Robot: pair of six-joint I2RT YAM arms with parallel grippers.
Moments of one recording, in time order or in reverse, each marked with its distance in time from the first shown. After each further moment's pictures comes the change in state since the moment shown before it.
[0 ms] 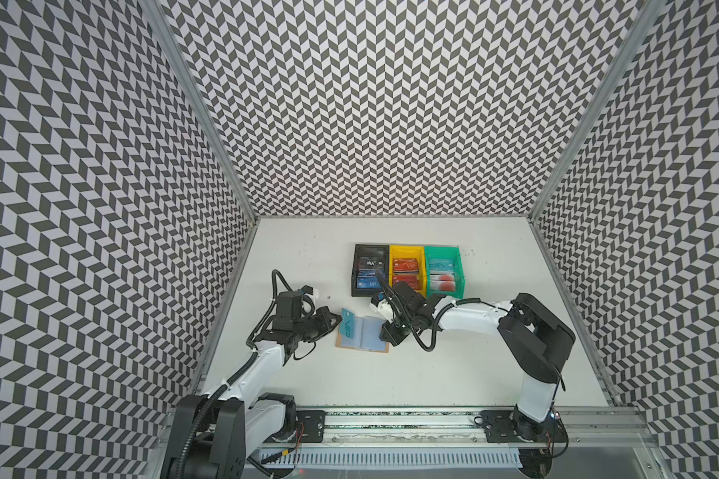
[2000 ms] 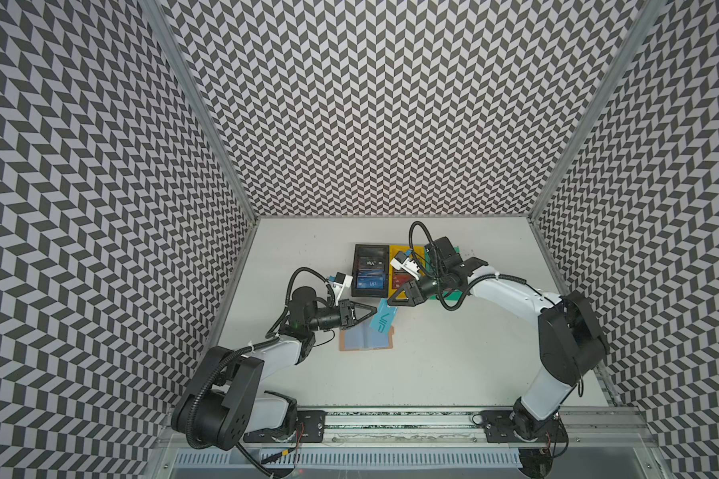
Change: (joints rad) left arm -0.196 0.248 -0.054 0.889 0.446 -0.376; right arm -0.293 -0.108 0.151 -0.106 -0.611 -0.050
